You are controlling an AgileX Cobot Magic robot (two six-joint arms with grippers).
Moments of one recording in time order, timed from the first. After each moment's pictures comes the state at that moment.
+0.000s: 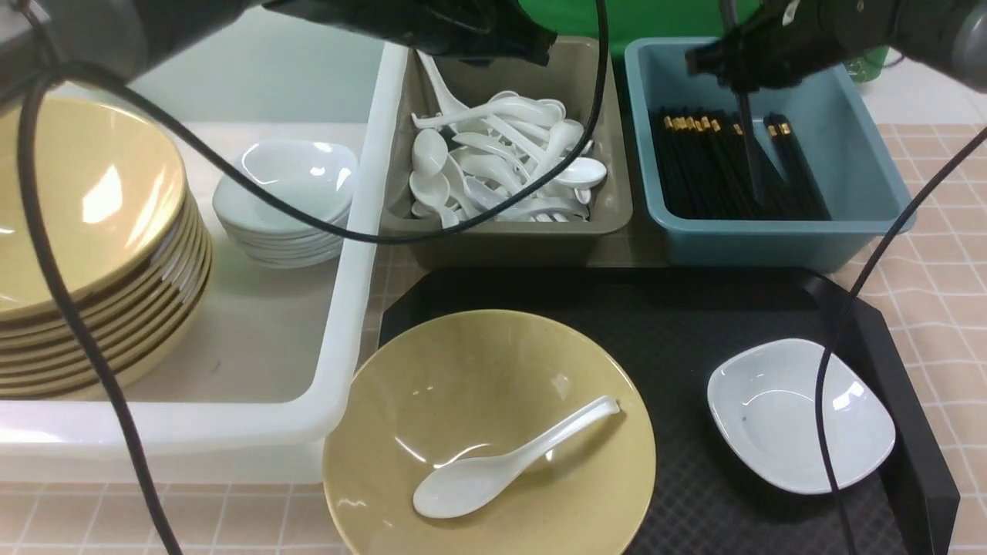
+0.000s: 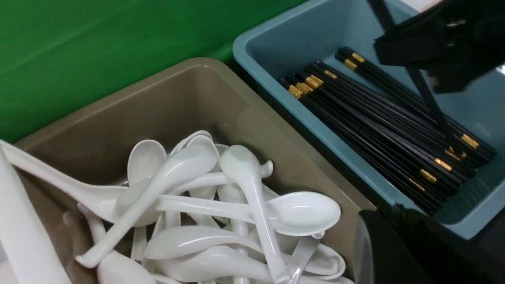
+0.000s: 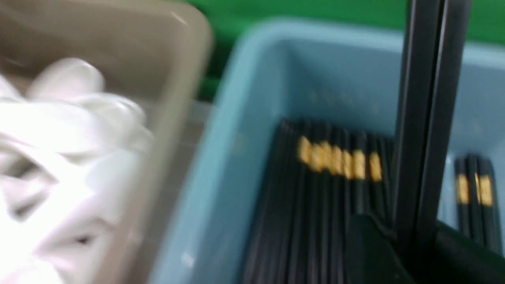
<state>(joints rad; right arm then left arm) 0.16 2.13 -1.89 -0.05 0.57 0.09 -0.42 1.79 -1.66 -0.44 0.56 0.55</state>
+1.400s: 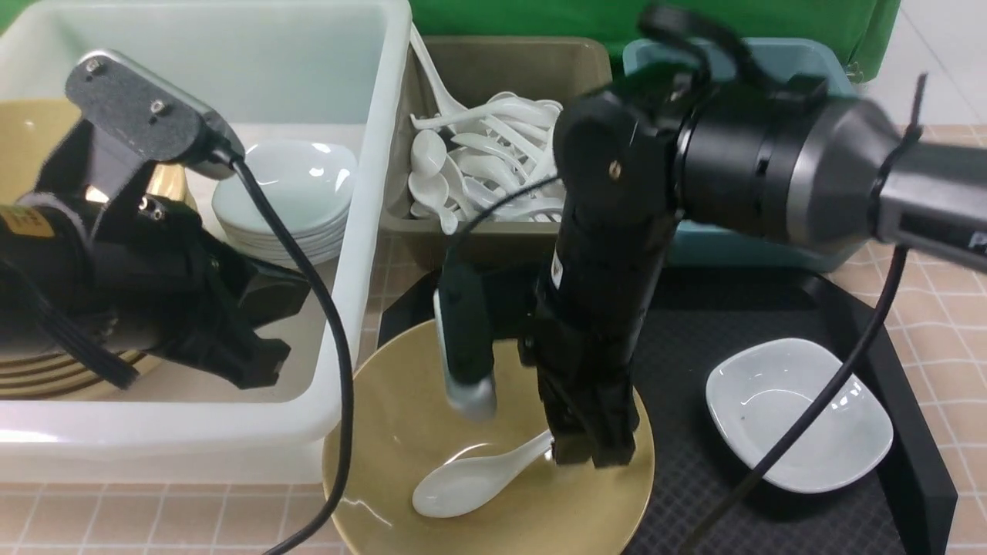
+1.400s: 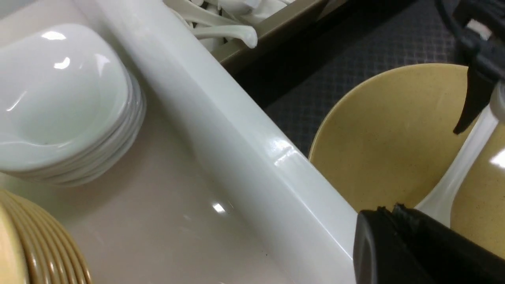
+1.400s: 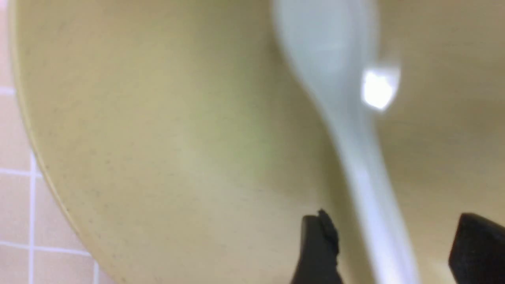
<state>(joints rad) 0.75 1.91 -1.55 0.12 1.21 -0.98 -0.26 1.04 -0.86 -0.42 0.71 0.64</state>
